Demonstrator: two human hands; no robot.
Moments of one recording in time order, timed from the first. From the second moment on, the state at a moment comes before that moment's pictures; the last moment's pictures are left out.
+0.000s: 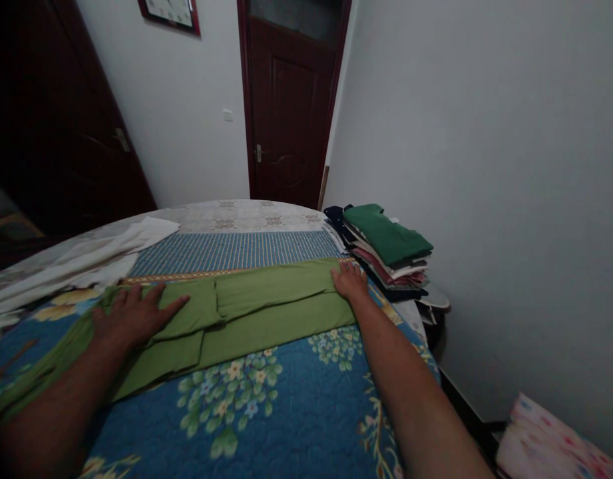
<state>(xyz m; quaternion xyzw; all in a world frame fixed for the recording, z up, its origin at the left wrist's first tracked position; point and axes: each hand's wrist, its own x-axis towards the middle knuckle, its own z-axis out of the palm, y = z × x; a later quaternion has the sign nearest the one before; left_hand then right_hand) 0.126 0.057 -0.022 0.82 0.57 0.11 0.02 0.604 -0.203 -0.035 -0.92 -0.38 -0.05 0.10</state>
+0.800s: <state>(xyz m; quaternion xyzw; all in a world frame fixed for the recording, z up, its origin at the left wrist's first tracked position) 0.159 -0.042 -0.025 0.95 0.30 0.04 -0.02 0.588 -0.245 -0.003 -0.95 -0.27 0.02 0.18</state>
